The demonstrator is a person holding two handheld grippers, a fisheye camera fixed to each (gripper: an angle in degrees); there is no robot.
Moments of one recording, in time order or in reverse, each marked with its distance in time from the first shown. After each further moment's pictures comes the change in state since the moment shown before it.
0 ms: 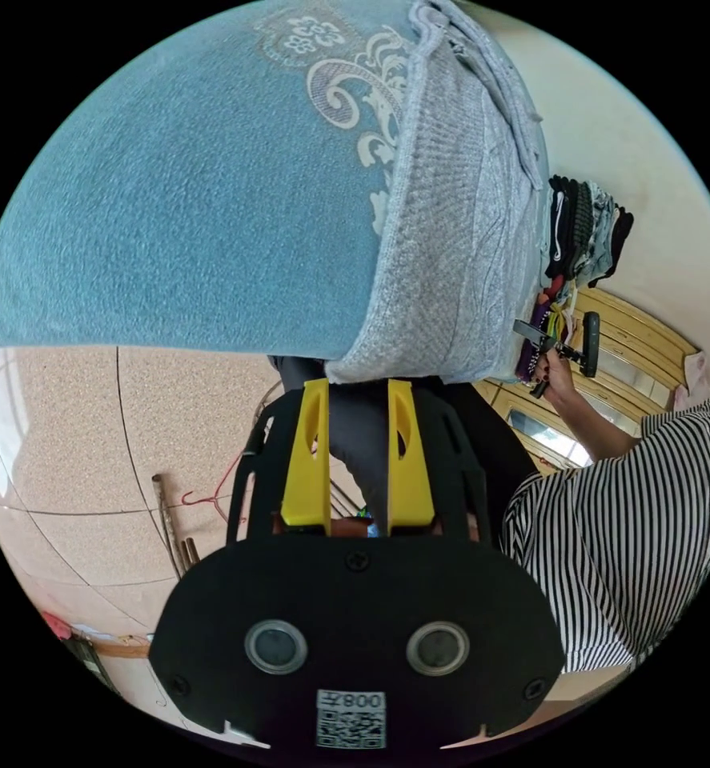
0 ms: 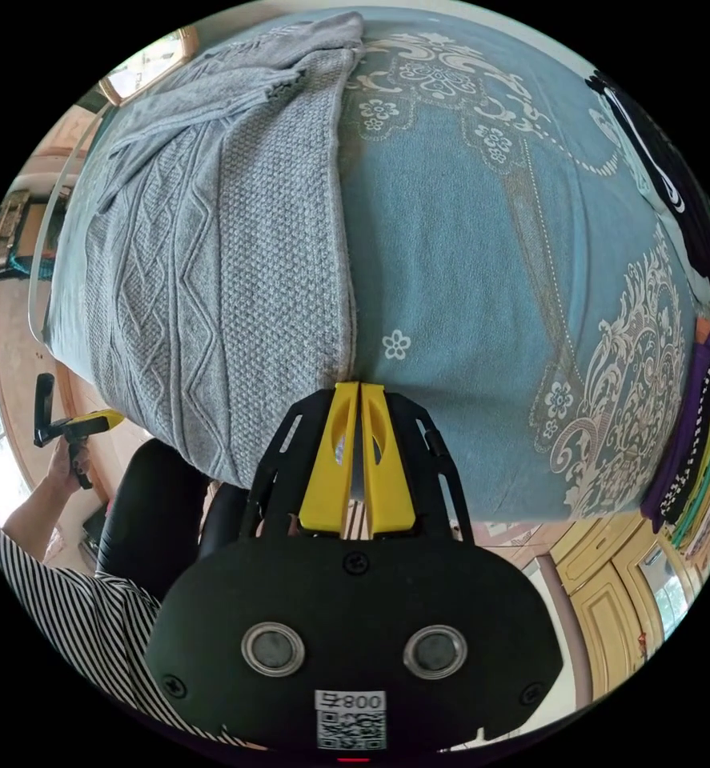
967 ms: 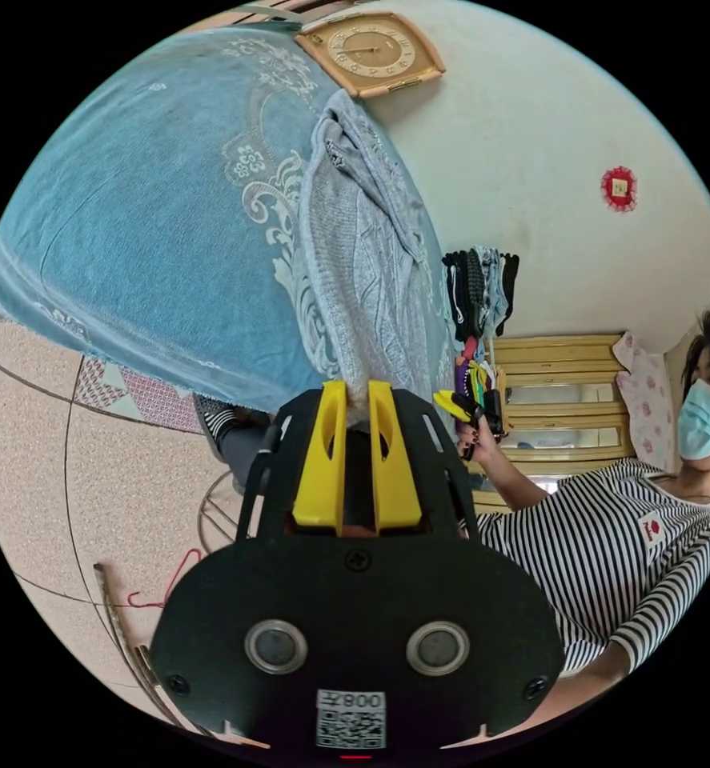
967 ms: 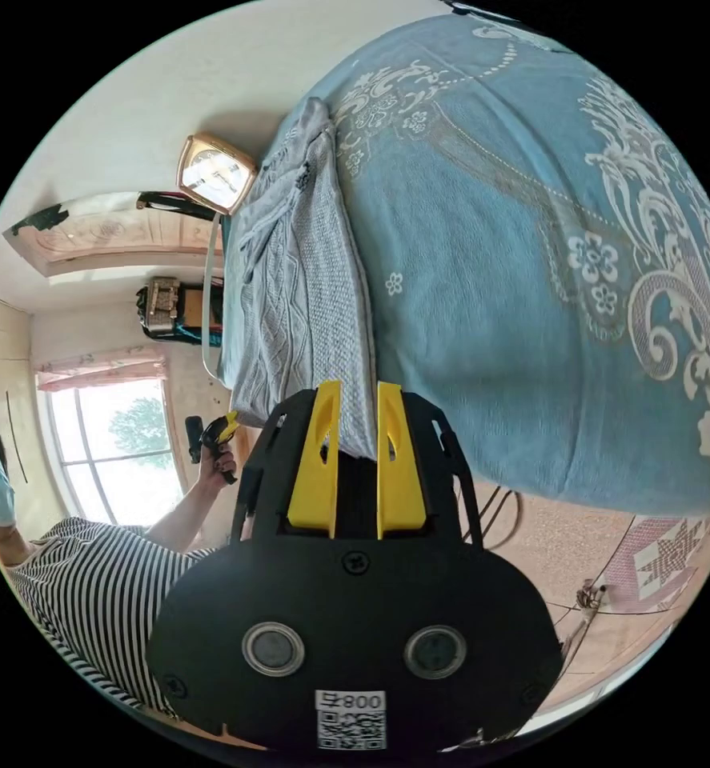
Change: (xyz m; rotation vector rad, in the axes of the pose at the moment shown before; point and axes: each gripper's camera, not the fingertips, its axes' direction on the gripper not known) left arm 0.047 0.184 -0.012 0.475 0.211 0.158; right arm 0.144 -0.008 0.072 -0.511 -0.897 0.037
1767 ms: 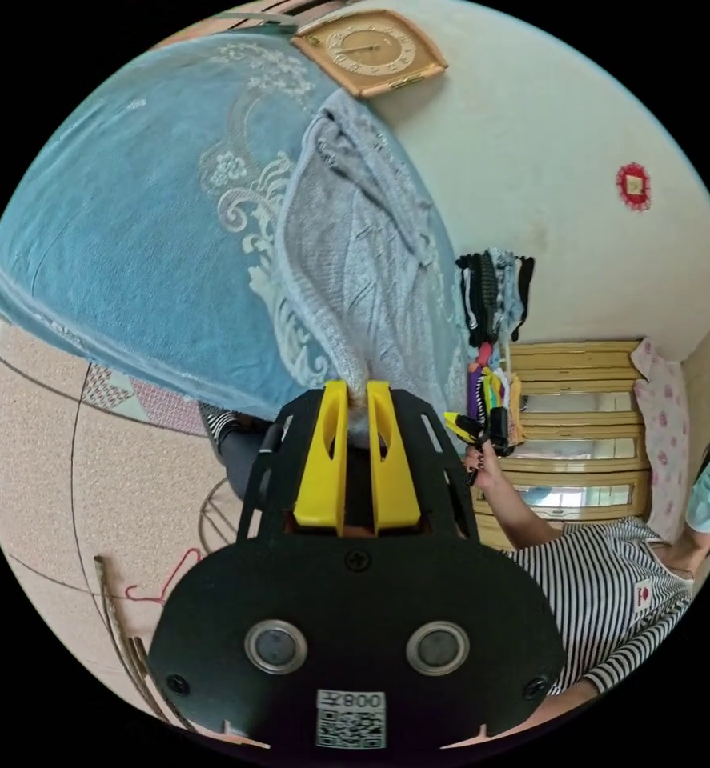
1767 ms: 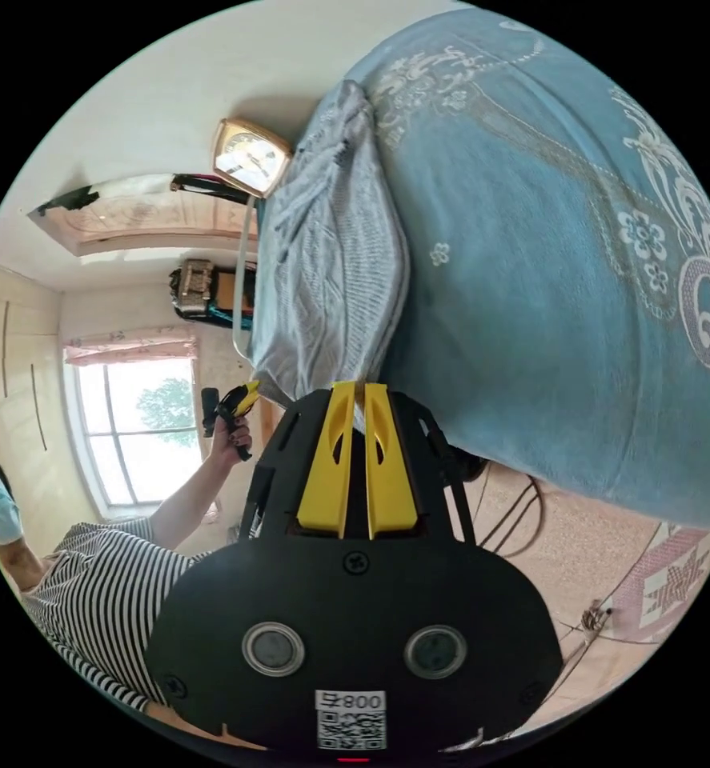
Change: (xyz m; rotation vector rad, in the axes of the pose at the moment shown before) left arm 0.068 0.055 -0.027 0.026 -0.047 -0.009; right arm 0.072 0.046 0.006 -0.040 -0.113 -0.068
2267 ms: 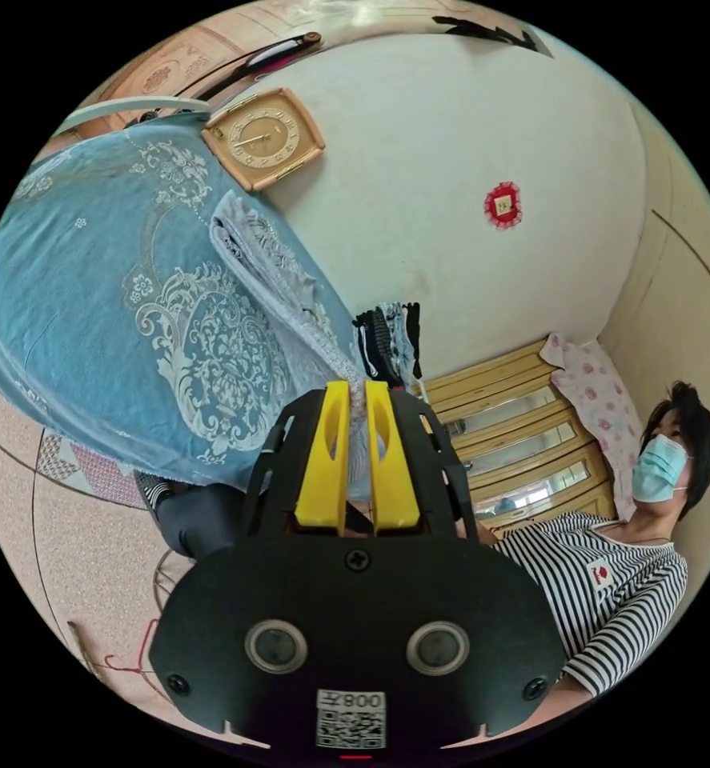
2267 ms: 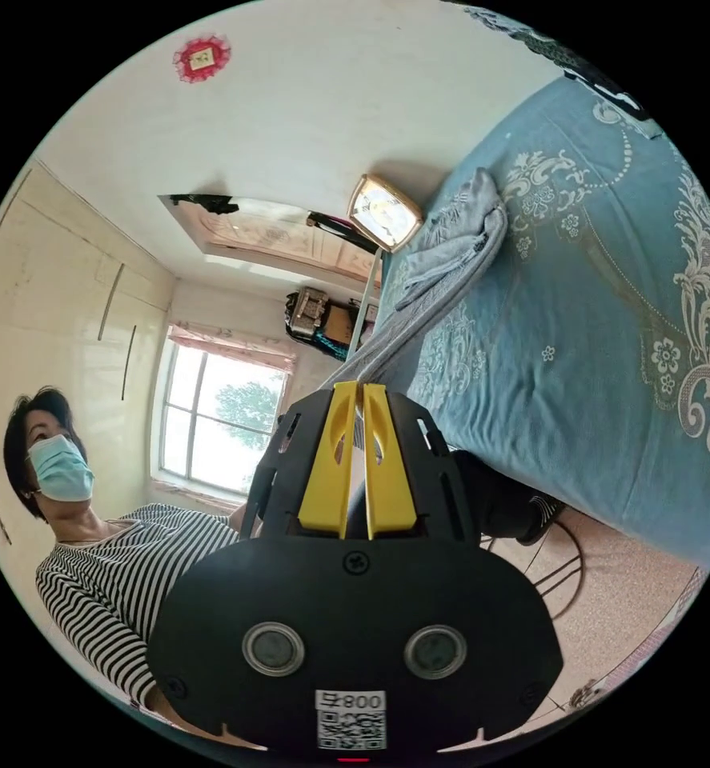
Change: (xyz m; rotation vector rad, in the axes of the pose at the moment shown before) left arm 0.071 0.076 -0.108 0.273 0.250 0.181; right arm -0.027 0.041 -0.103 0.184 -0.340 -0.239
